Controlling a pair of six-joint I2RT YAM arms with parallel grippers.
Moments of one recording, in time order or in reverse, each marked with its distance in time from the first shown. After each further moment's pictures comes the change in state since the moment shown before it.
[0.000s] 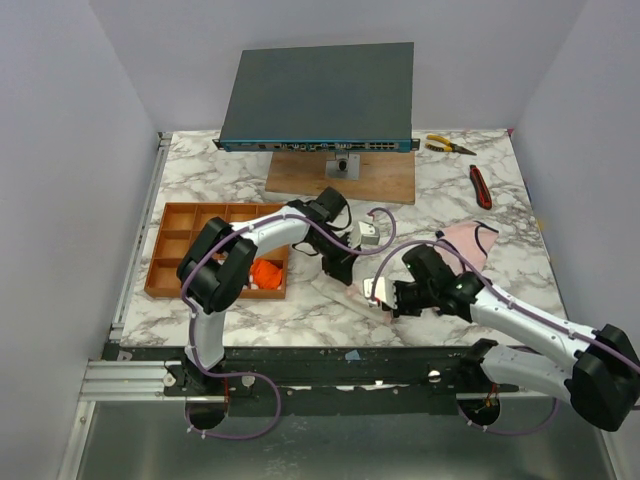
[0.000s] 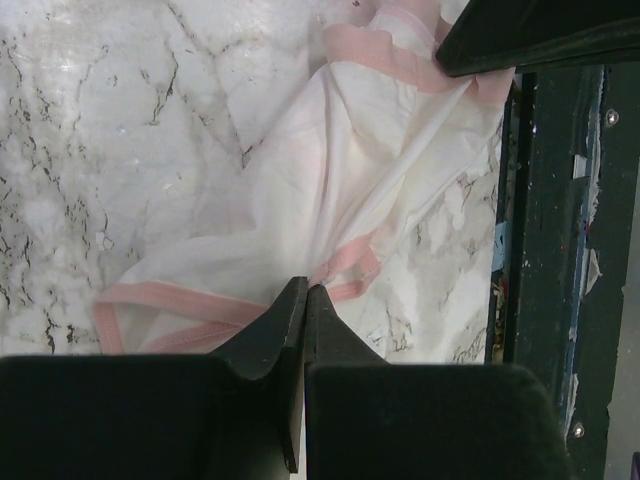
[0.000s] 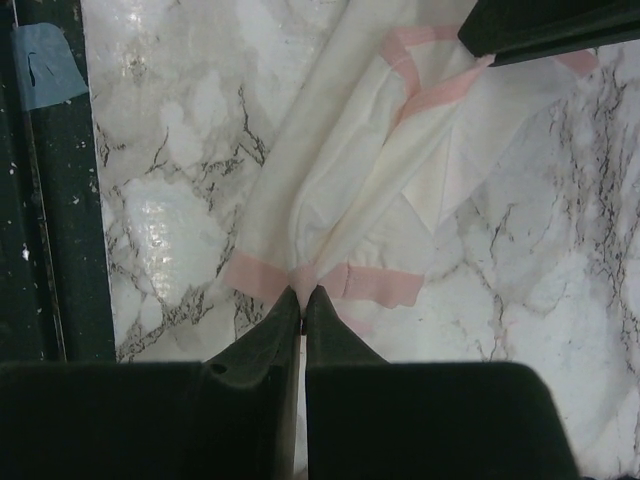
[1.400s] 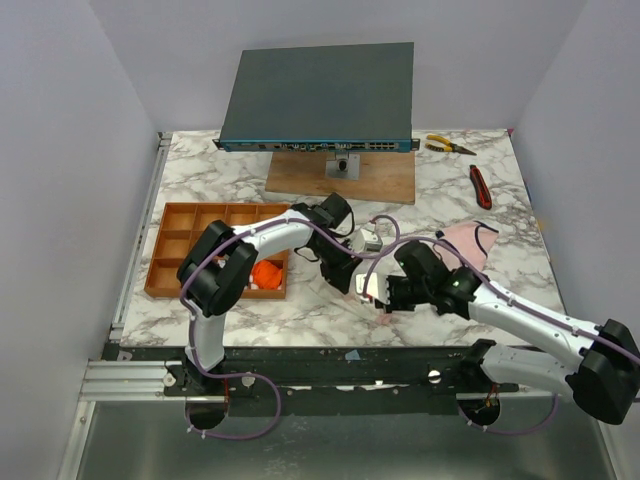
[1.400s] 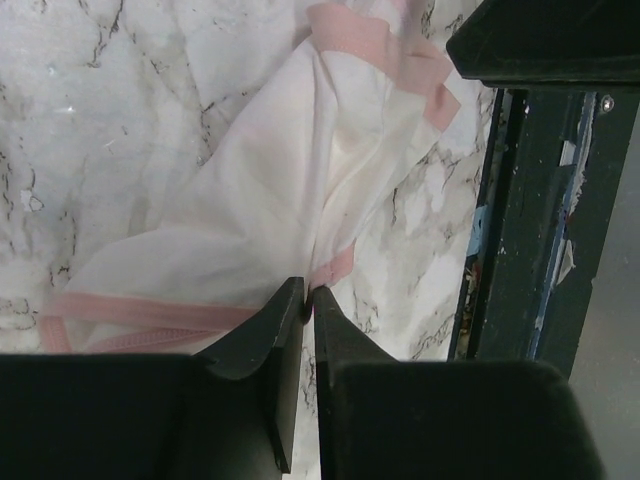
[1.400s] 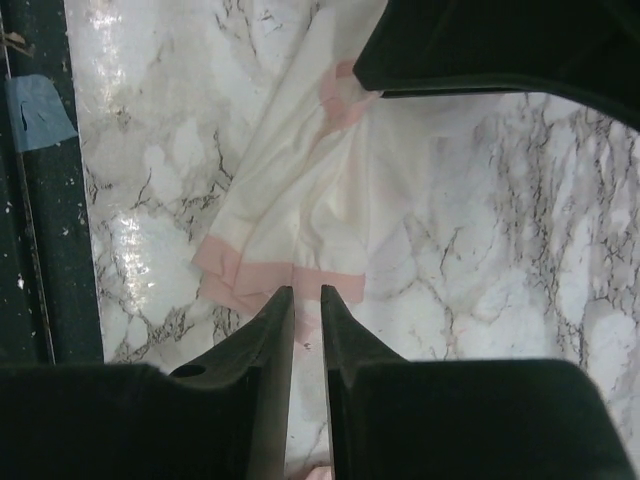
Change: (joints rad) left arm -0.044 -0.013 -0.006 -0.069 -0.072 -0.067; right arm 0.086 0.025 0.078 -0.011 0.081 0.041
